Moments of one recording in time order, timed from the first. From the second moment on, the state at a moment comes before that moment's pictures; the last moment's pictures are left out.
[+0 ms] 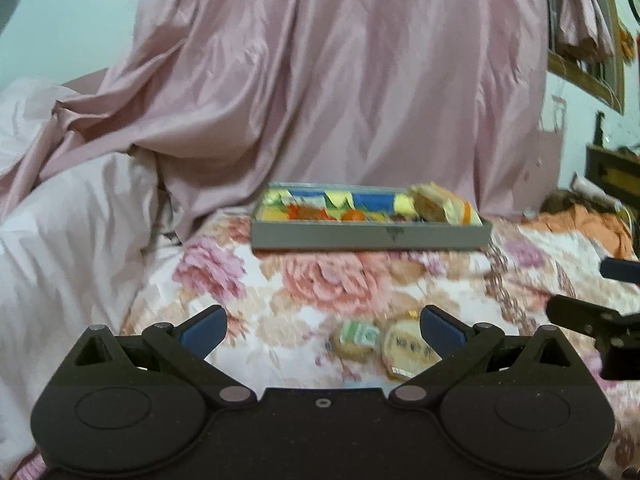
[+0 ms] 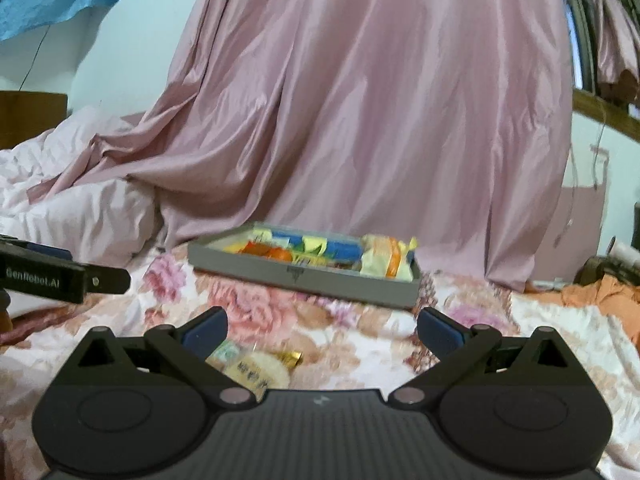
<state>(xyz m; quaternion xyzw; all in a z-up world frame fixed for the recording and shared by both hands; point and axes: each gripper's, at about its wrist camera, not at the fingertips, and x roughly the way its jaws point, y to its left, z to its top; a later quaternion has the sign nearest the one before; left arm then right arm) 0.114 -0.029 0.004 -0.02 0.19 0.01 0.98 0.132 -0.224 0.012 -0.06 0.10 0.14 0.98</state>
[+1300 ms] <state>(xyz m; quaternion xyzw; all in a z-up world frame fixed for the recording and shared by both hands) 0.175 -0.061 -0.067 0.06 0.34 -0.16 0.93 0.213 -0.223 -0.034 -0.04 0.34 0.17 0.92</state>
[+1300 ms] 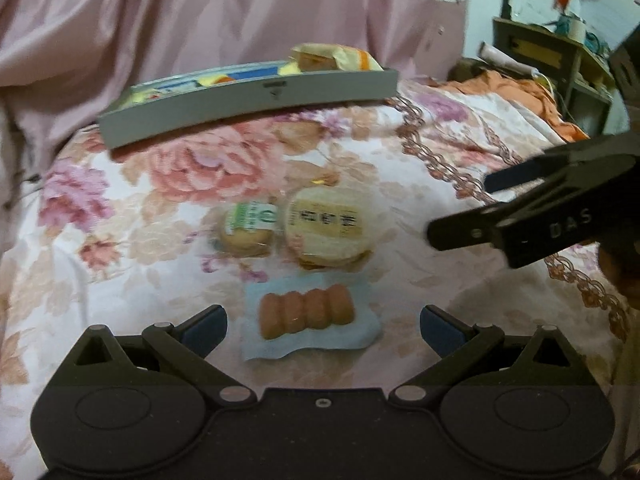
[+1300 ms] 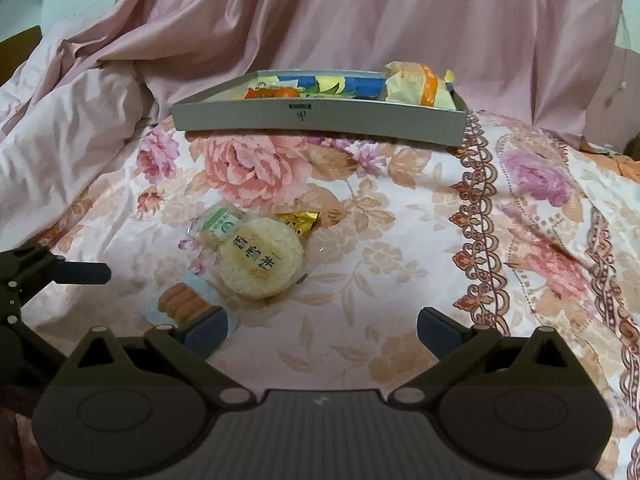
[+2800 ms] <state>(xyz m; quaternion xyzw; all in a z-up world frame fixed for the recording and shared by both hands) 0.239 -0.075 -0.099 0.07 0.40 -0.16 0.90 0.310 -0.212 -0.050 0.00 0.38 0.25 0.89</state>
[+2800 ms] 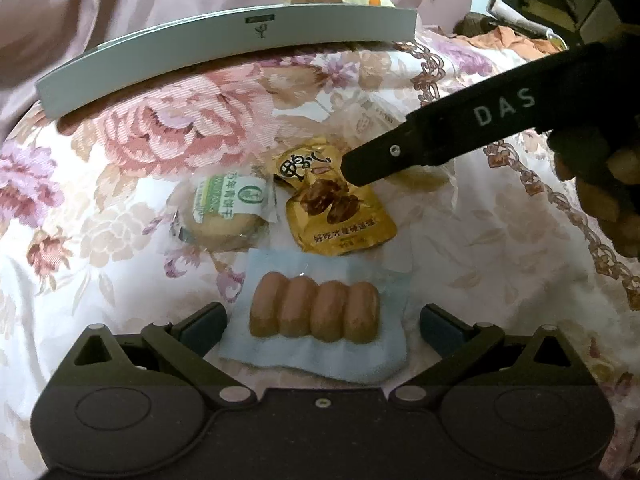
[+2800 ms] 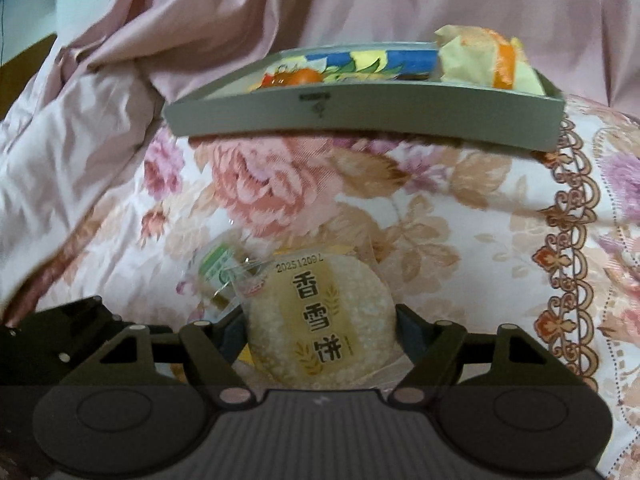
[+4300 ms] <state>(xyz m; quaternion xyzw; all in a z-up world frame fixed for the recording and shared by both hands) 0.229 -0.050 -0.044 0.07 0.33 -0.04 0.94 0.290 -0.216 -0.038 0.02 0.30 0.24 0.92</state>
